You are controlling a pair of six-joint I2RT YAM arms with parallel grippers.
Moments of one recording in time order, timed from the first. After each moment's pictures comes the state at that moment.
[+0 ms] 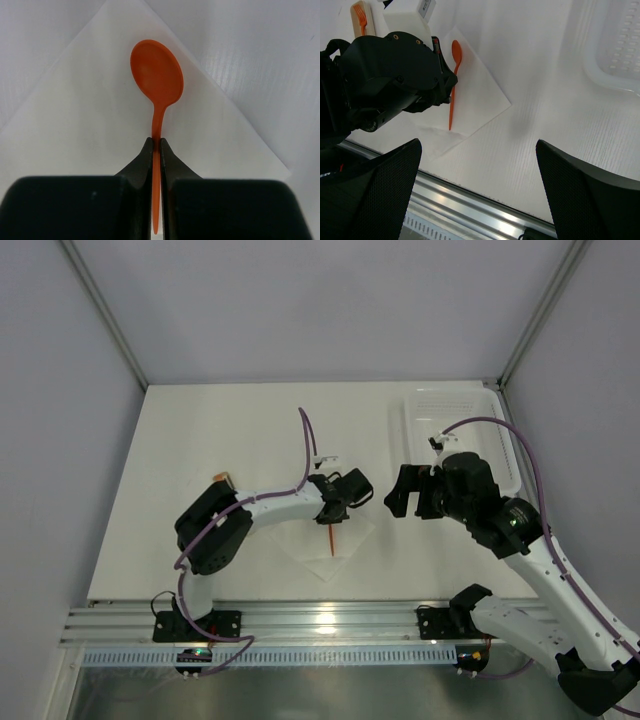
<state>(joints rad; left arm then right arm) -0.98 1.95 1.36 -0.63 -0.47 -1.00 0.55 0.84 1.02 -0.82 0.02 0.47</state>
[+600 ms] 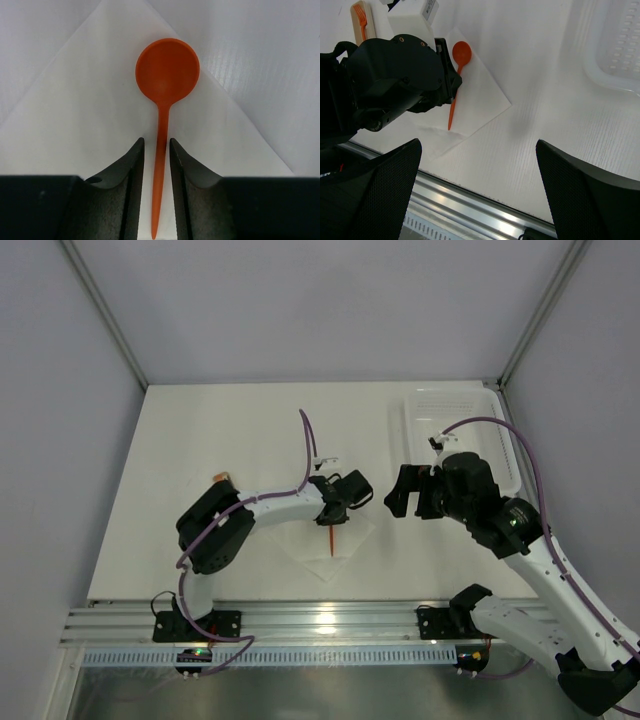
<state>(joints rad) -0.98 1.96 1.34 -0.61 -0.47 -1.00 0.55 0.84 1.02 -0.82 0.02 0.47</state>
